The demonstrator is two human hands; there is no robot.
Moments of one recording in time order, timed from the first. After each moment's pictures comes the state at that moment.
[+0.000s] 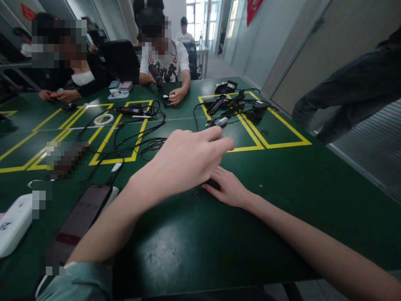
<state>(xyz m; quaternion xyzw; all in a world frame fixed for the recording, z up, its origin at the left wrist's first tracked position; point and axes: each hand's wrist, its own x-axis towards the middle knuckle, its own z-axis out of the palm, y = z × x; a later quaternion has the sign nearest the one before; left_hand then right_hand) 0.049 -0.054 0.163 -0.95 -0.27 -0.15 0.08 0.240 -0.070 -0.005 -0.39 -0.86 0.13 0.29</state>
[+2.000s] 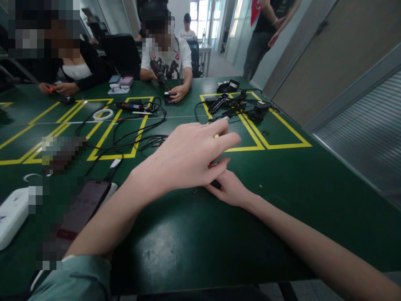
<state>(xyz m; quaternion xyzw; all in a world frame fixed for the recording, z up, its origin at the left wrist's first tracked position) 0.050 -0.048 0.160 -0.96 -0.22 -0.17 0.09 0.241 -0.070 -0.006 -0.38 -0.86 0.11 0.32</state>
